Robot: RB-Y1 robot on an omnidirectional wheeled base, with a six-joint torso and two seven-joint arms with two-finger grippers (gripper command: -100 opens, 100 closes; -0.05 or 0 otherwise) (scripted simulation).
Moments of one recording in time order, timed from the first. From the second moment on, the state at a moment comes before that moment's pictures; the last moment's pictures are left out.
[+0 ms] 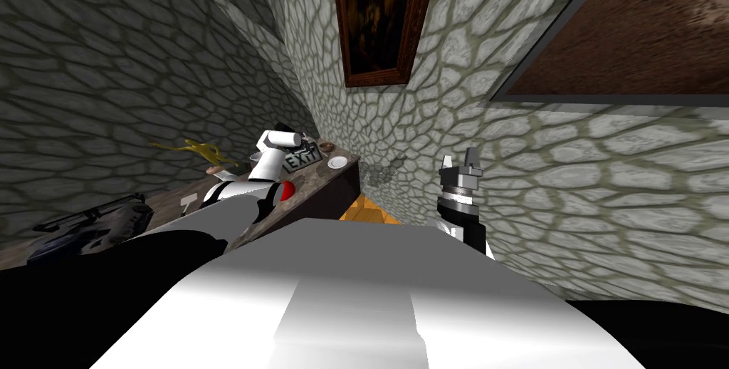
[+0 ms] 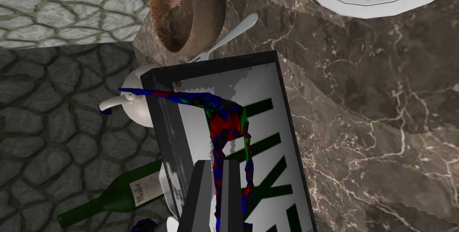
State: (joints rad) left arm -0.71 0.72 0.10 -1.17 0.40 1.15 0.31; right arm 0.55 -0.04 -0.07 -2.34 -0.12 -0.44 0.06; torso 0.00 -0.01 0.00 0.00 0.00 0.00
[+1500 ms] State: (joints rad) left arm -1.00 0.75 0.13 -0.73 0.41 1.12 0.27; right arm 0.55 -0.04 -0.07 -2.34 -0.12 -0.44 0.06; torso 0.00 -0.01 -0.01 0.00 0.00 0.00
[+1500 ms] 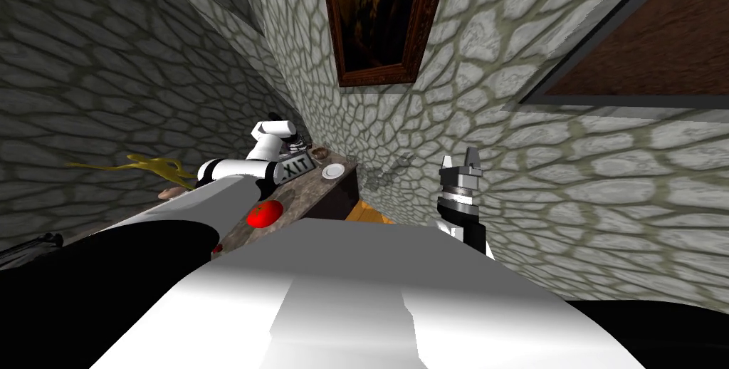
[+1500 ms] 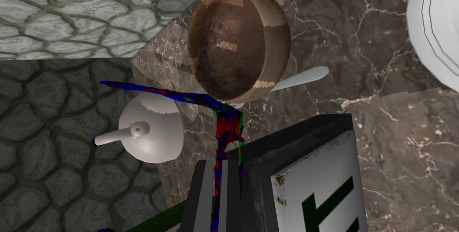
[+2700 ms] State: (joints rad) left arm -1.16 0.76 0.14 -0.44 0.43 1.12 0.27; right arm 0.55 -0.04 -0.07 -2.34 -0.12 -0.44 0.06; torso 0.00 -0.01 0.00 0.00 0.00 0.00
